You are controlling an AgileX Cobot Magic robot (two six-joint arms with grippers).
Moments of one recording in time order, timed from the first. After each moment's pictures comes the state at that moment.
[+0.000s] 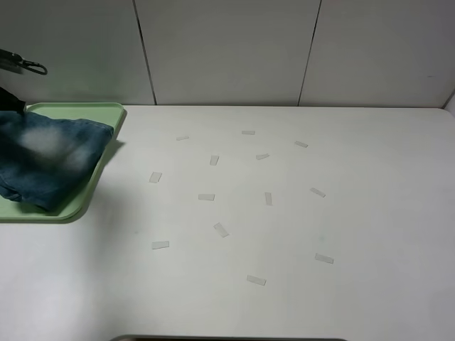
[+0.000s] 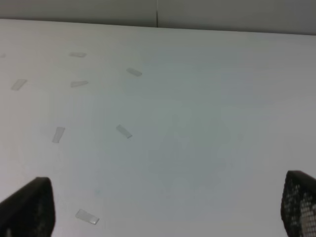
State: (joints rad) left arm 0.16 1.98 -1.40 0.64 0.72 -0.37; right arm 0.09 -0.01 -0.50 0.07 1.02 -0.08
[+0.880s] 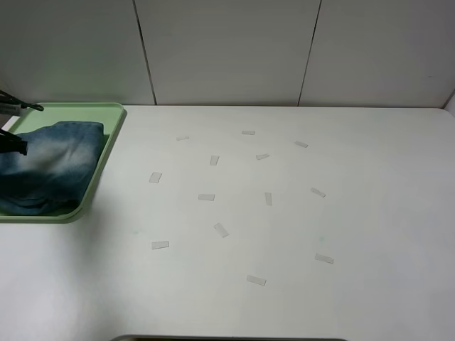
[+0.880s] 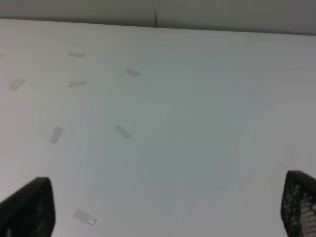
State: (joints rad) left arm 0.18 1.98 -1.15 0.66 0.66 -0.55; right arm 0.09 -0.01 -0.50 0.06 1.02 -0.08
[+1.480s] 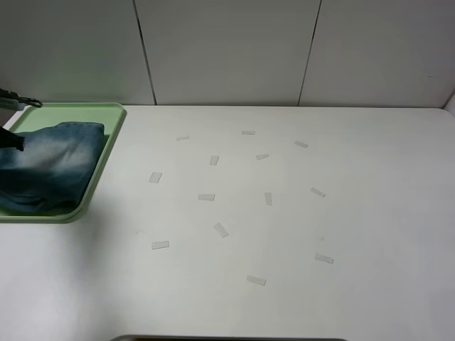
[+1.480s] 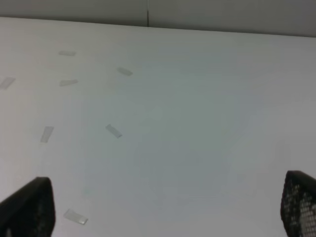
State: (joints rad) left arm 0.18 1.94 -1.15 0.72 0.61 -0.55; right arm 0.09 -0.01 -0.50 0.03 1.02 -0.08
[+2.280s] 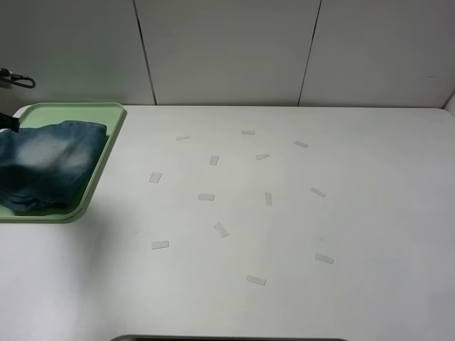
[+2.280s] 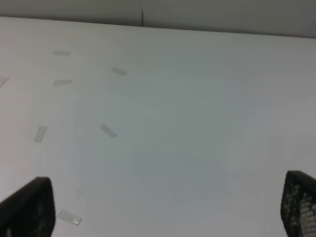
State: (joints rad) left arm 0.18 1.85 -1.15 0.74 0.55 -0.55; right arm 0.09 -0.01 -0.50 0.02 1.02 -0.08
